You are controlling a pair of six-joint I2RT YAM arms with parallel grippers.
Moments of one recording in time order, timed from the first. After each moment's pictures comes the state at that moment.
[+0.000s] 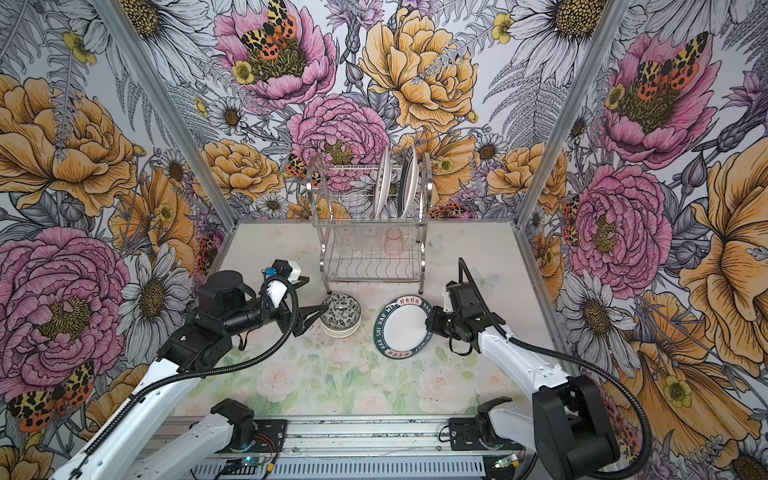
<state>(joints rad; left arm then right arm) -0.41 0.81 0.85 -0.41 0.52 0.12 0.27 1.22 0.61 -0.35 -0.36 0.59</state>
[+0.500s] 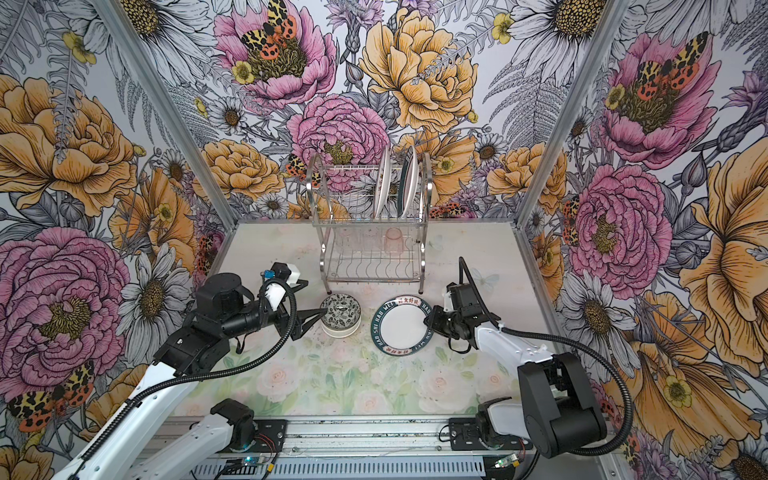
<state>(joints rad) -0.41 0.79 0.85 -0.45 0.52 0.12 0.23 1.32 0.57 -0.21 -0.40 0.60</state>
